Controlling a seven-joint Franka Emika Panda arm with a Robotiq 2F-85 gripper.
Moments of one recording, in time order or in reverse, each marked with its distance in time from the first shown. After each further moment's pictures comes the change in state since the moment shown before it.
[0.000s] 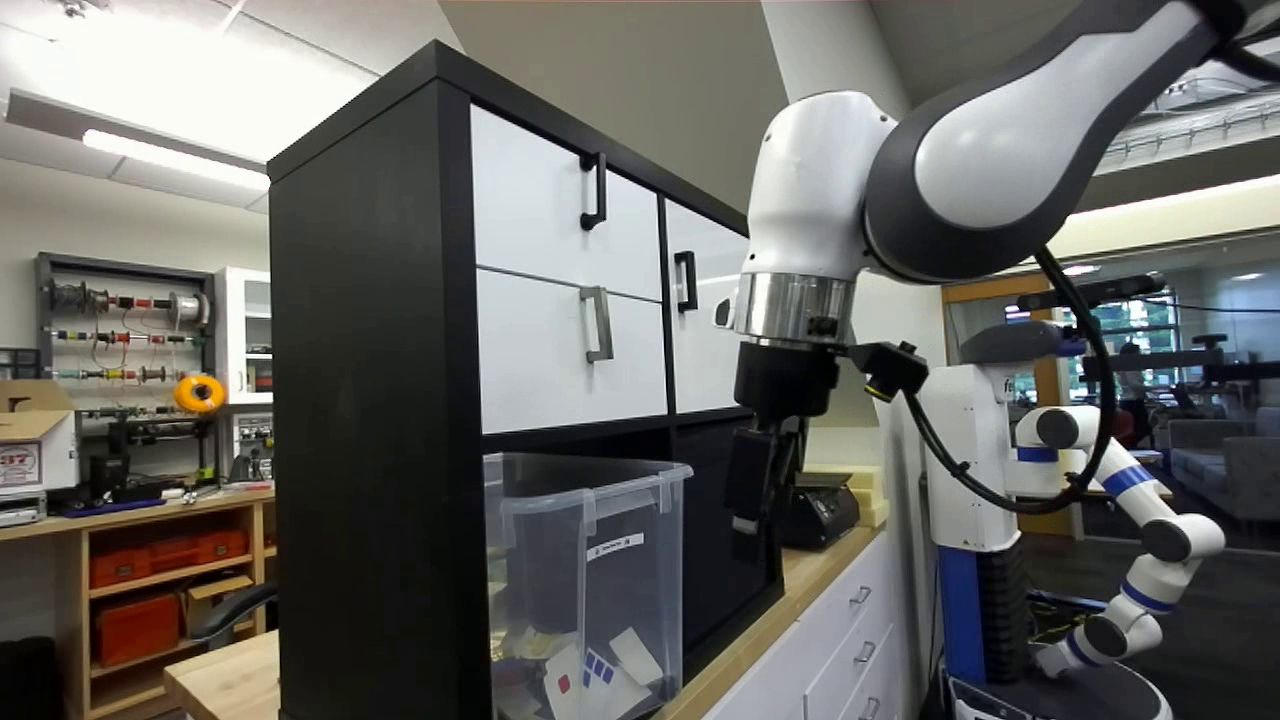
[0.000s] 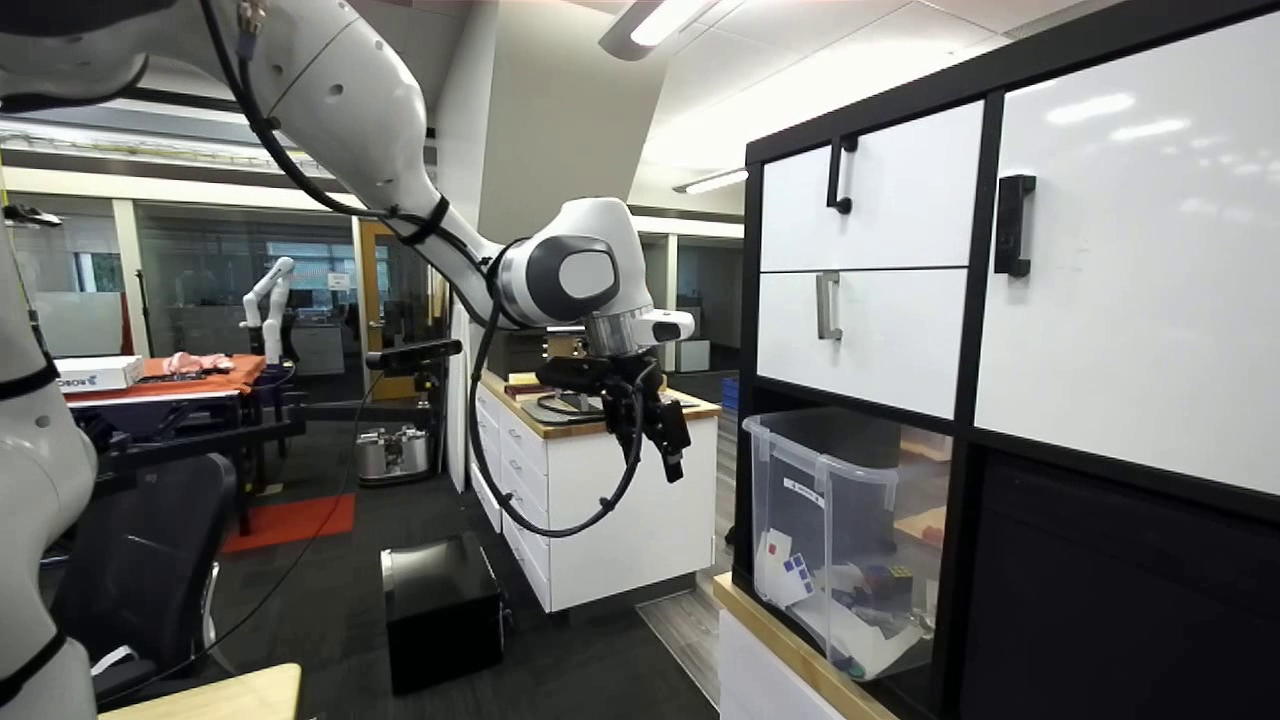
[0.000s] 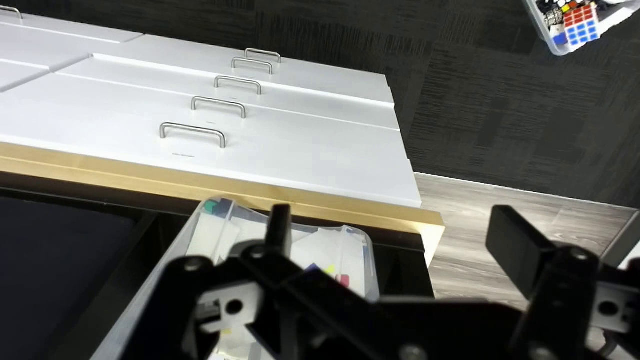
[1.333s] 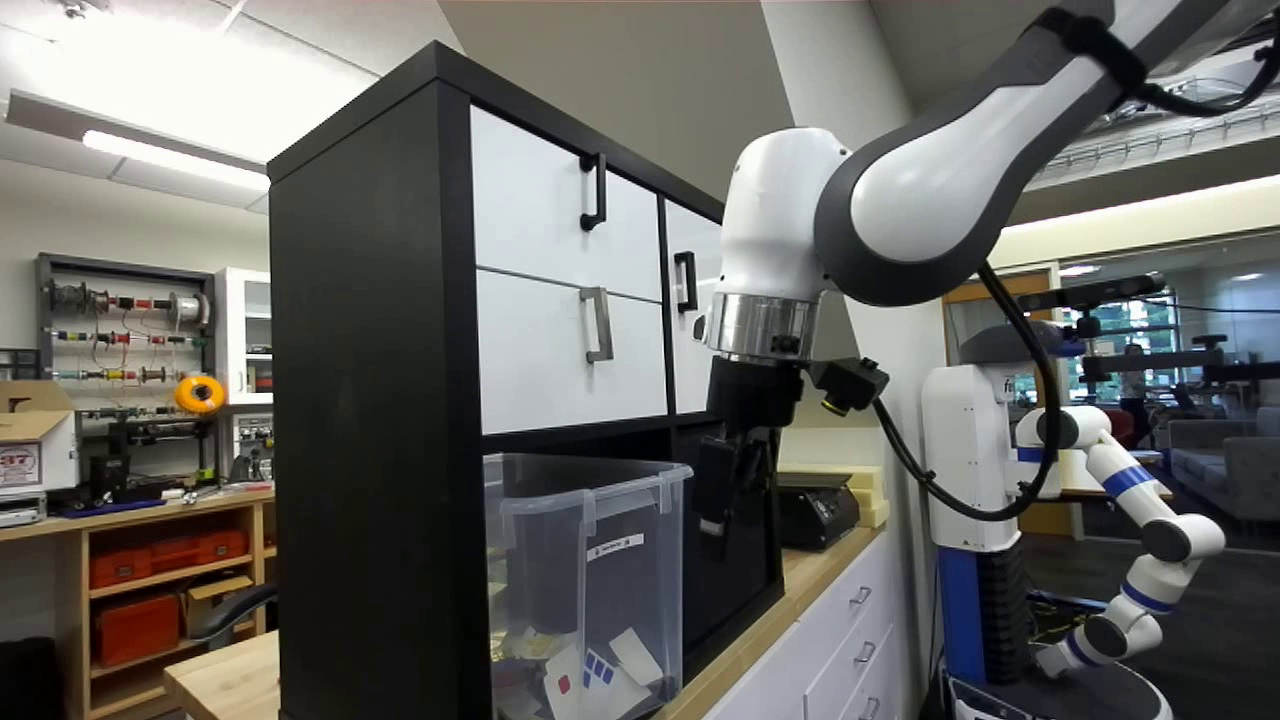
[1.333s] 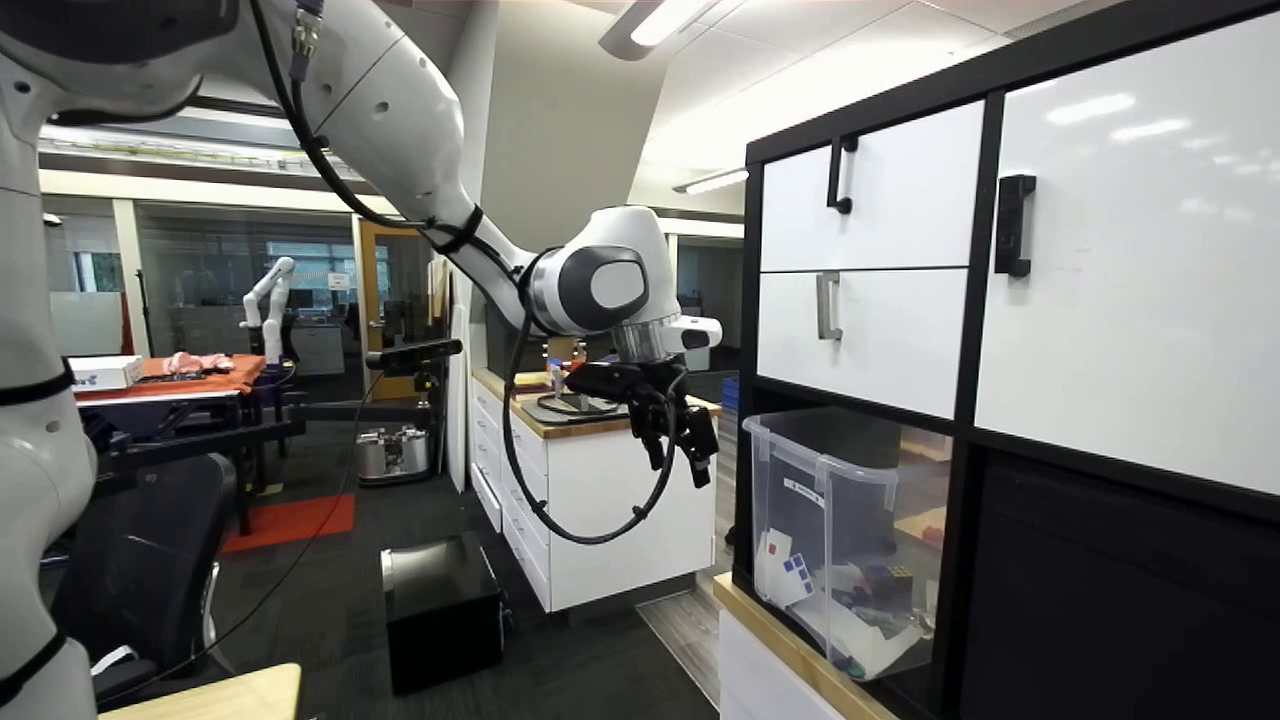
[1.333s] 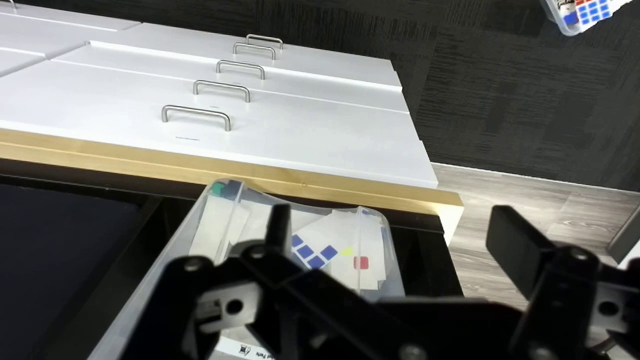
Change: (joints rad) arm 0.001 0.094 -0.036 0.087 -0.001 0.020 -0.017
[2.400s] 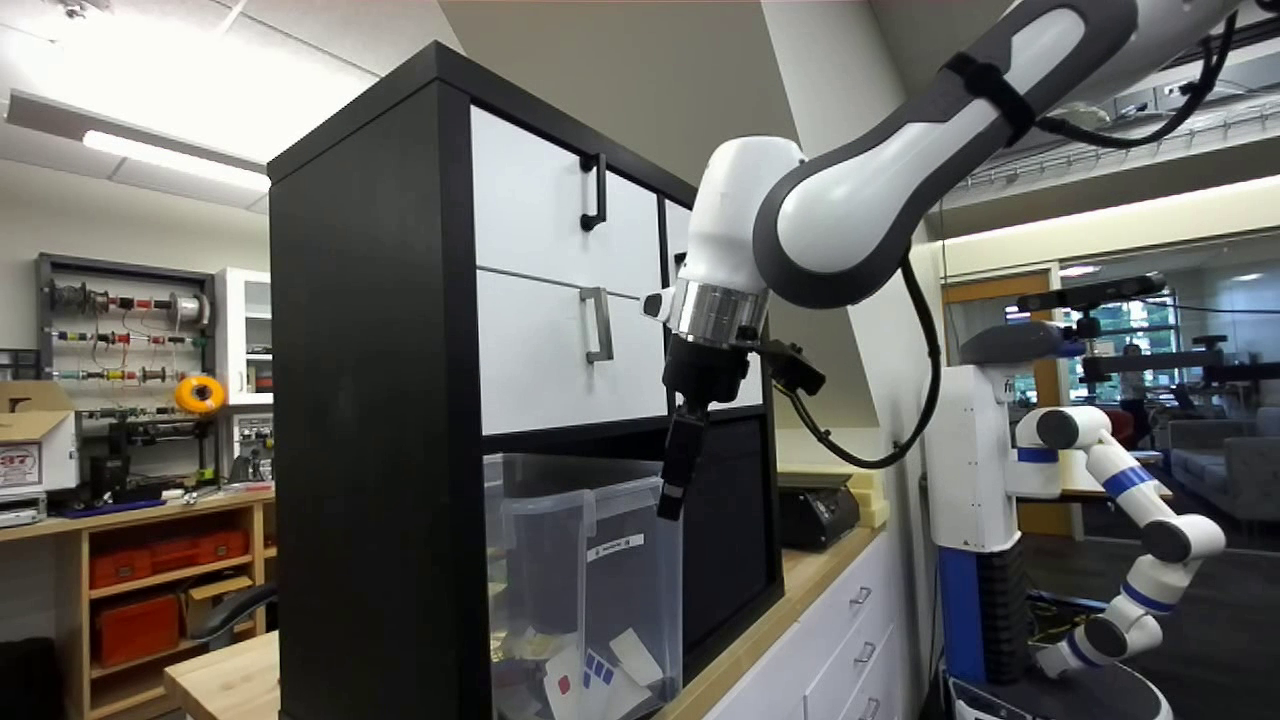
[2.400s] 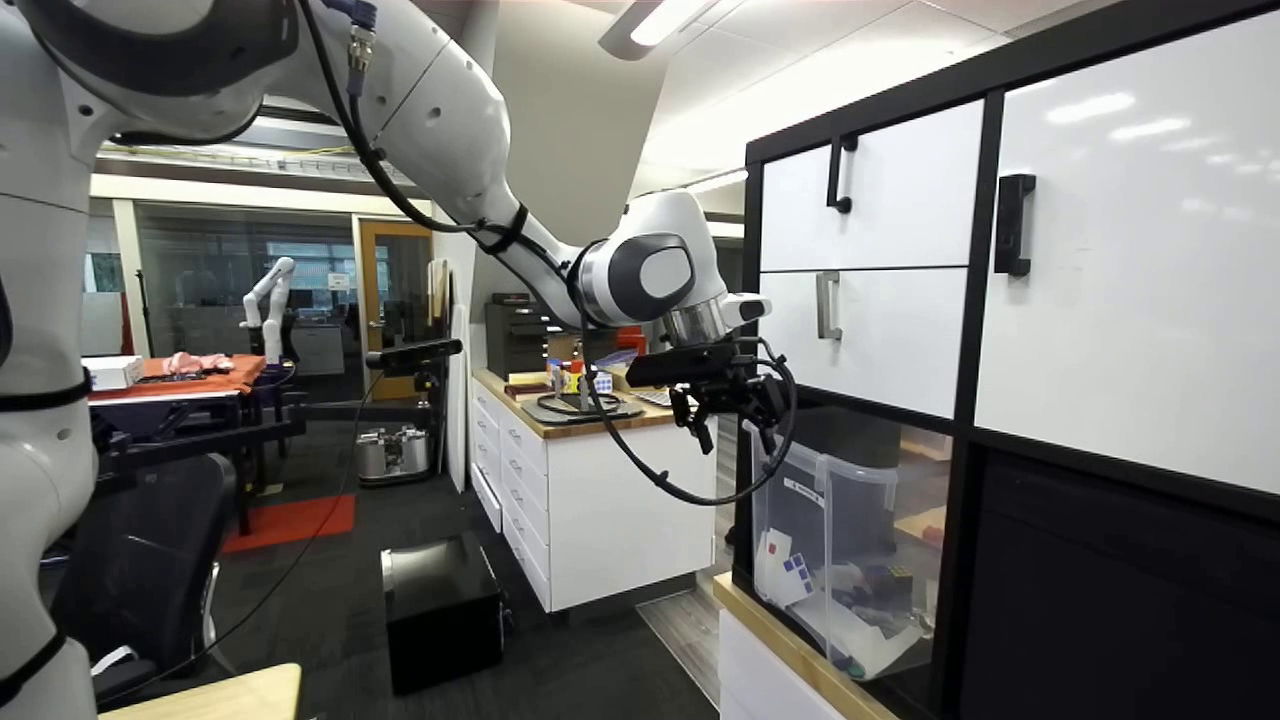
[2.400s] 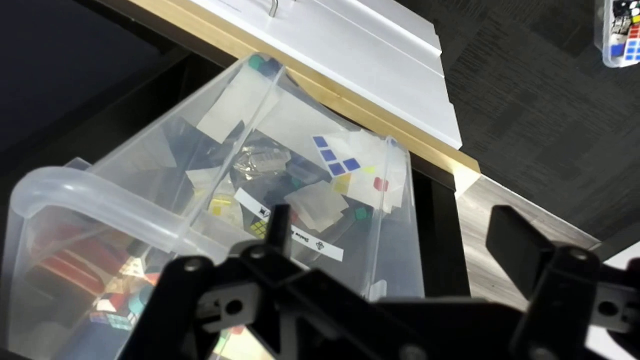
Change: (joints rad) arm -0.005 0.105 -0.050 0.168 -0.027 0.060 -0.399
